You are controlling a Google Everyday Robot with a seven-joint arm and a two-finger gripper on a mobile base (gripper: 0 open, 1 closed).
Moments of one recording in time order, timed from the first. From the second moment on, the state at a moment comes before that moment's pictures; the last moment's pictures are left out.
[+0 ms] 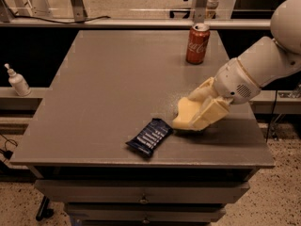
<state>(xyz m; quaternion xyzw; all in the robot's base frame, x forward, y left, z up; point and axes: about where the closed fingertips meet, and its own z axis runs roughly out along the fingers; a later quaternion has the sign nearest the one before) 0.475 -0.118 0.850 -0.60 0.73 0.25 0.21</state>
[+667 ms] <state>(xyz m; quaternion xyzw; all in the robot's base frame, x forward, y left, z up) 0.473 -0.115 0.848 -0.60 0.73 0.25 0.21</state>
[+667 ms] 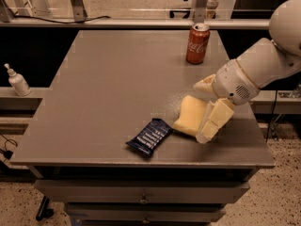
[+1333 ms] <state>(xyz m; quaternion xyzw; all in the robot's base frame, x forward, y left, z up) 0.490 -0.112 0.876 -0.61 0.72 0.22 0.25</state>
